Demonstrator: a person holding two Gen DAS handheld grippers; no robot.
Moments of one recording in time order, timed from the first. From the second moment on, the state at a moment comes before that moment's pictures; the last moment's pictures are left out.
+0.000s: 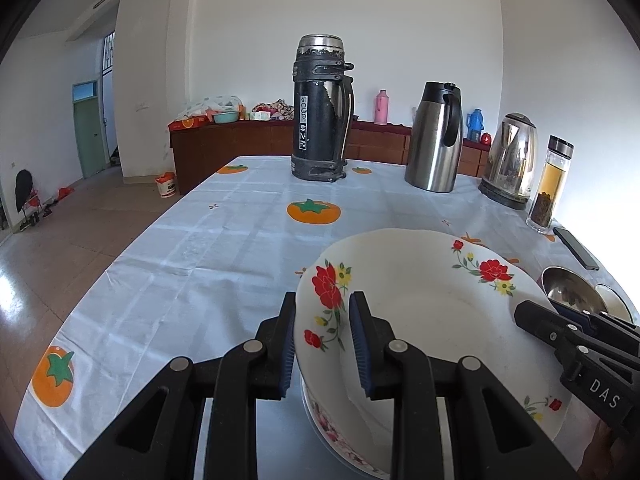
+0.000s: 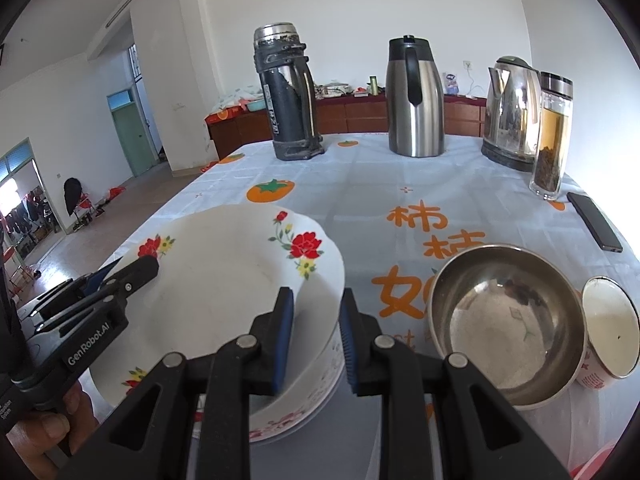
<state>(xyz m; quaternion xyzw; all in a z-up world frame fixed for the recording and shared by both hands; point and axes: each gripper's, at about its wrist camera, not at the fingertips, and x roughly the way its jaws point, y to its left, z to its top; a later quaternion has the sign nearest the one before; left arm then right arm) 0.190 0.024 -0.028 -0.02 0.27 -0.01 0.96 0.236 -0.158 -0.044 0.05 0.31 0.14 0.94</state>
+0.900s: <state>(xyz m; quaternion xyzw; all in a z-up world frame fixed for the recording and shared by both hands) 0.192 0.016 -0.036 0.00 0.27 -0.02 0.96 0.236 -0.163 -0.048 0.05 0.31 0.12 0.94</state>
